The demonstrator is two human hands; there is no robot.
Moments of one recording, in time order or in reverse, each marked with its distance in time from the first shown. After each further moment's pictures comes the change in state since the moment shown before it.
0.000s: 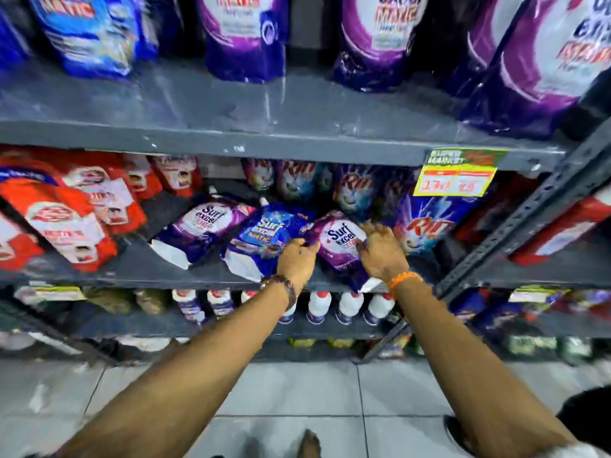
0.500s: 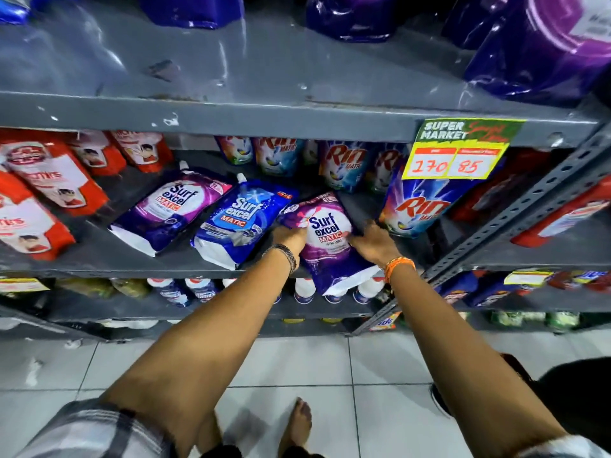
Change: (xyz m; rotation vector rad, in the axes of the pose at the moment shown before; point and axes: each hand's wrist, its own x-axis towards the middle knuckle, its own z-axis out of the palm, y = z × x) left_hand 0.065 -0.014 0.060 -0.339 0.012 -0.380; right_hand 0.031 0.043 0.037 0.446 -0.308 0.325
